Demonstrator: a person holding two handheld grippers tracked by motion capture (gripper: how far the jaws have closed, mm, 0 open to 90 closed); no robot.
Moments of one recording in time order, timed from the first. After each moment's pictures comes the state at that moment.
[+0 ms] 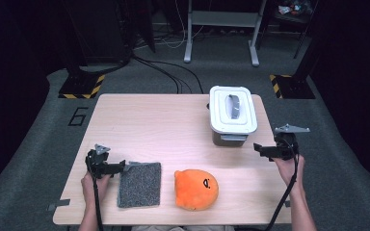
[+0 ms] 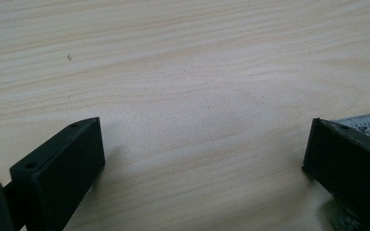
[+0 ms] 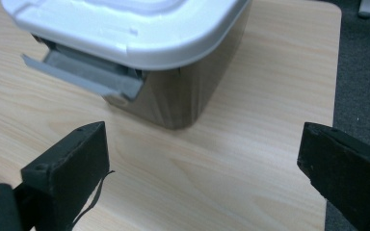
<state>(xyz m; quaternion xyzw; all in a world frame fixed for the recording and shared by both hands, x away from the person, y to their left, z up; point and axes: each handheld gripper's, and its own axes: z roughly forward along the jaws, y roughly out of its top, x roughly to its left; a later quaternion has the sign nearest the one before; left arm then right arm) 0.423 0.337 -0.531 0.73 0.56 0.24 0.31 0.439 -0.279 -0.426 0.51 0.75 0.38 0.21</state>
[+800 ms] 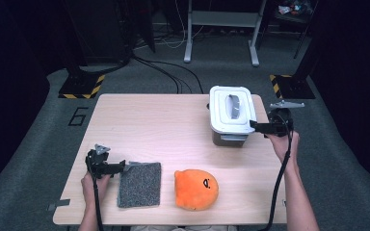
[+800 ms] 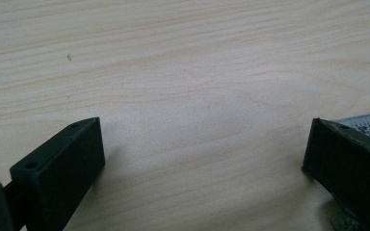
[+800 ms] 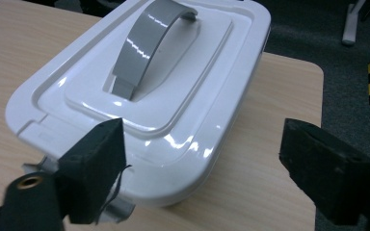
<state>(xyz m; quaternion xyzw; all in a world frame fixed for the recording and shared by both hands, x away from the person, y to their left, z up) 0.423 0.337 -0.532 0.73 0.56 0.24 0.31 0.490 -0.258 -0.379 0.50 0.74 0.39 0.24</state>
